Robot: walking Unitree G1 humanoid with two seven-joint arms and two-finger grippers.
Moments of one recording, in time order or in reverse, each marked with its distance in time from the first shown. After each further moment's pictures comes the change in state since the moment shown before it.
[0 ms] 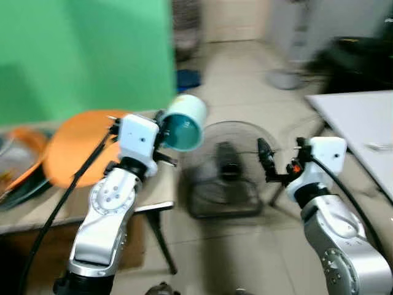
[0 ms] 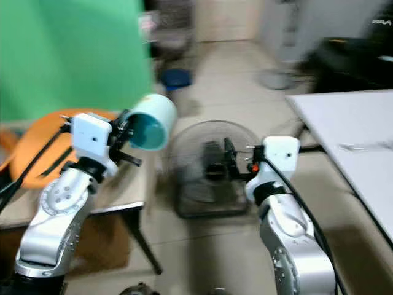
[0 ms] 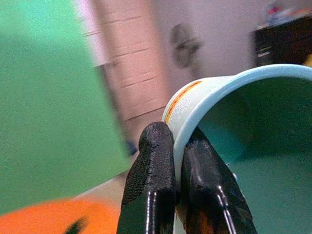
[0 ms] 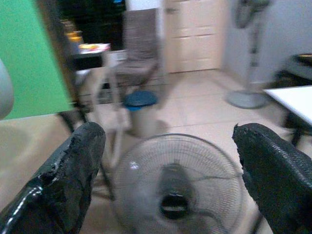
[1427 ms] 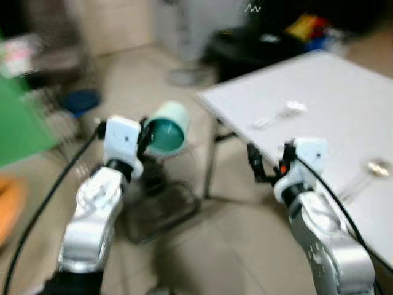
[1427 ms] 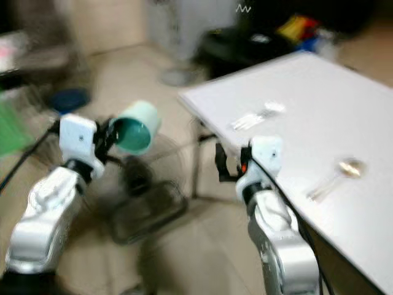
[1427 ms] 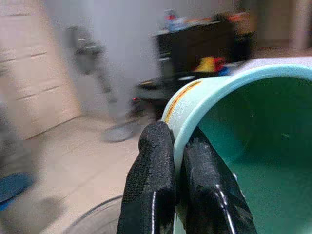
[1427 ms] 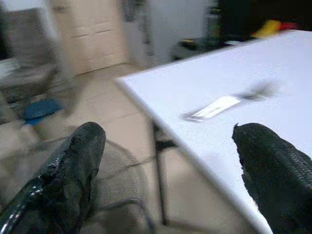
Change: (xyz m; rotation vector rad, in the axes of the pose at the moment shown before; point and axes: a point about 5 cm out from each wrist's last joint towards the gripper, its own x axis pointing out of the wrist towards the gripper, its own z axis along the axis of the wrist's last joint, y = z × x) left arm -0.002 0.018 -0.020 -0.056 0.089 0.036; right arm 0.009 0.006 -0.013 0.001 0.069 -0.029
